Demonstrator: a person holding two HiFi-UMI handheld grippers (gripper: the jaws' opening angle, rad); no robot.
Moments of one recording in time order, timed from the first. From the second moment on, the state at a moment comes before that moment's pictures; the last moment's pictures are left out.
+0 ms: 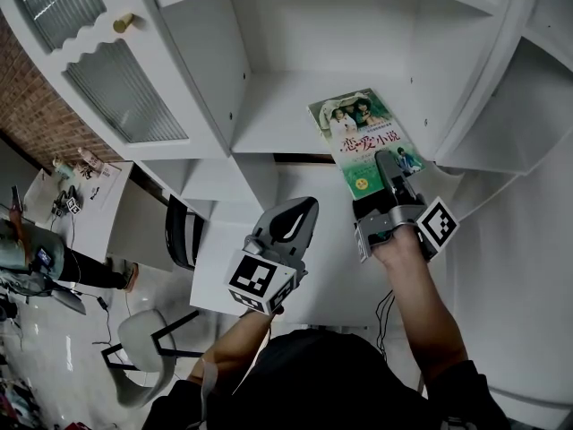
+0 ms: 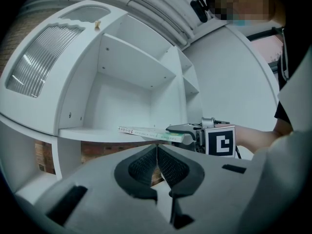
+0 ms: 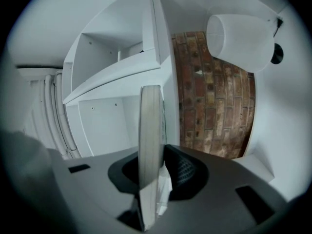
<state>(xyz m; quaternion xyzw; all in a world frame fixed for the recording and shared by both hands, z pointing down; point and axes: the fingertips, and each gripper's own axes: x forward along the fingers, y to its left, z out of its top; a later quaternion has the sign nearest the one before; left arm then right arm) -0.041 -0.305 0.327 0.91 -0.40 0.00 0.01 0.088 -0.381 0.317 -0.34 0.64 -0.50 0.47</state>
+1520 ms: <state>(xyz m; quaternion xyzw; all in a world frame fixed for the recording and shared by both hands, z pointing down) -0.040 -0.286 0.349 0.92 -0.40 -0.01 0.04 0.075 -0.376 0.317 -0.31 0.68 -0.47 0.47</state>
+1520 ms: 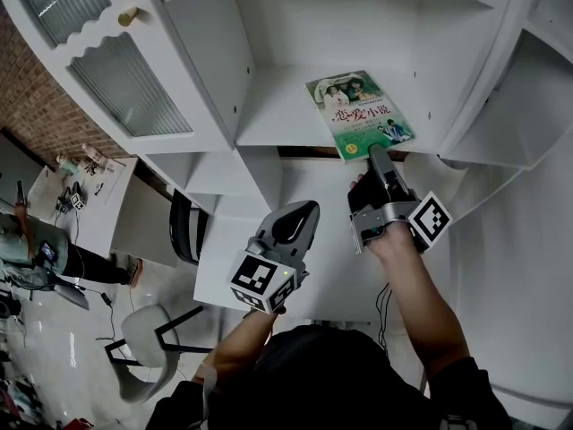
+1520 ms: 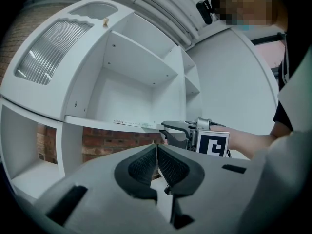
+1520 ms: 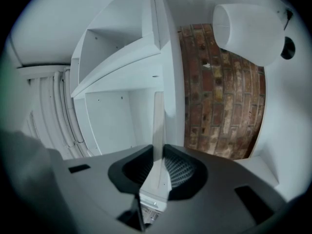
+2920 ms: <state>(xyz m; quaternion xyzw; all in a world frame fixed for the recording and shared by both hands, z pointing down) -0.024 -0.254 0.364 0.93 -0.38 -0.01 0.05 0.077 -0.292 0.323 -0.36 0.84 -0.25 0.31</state>
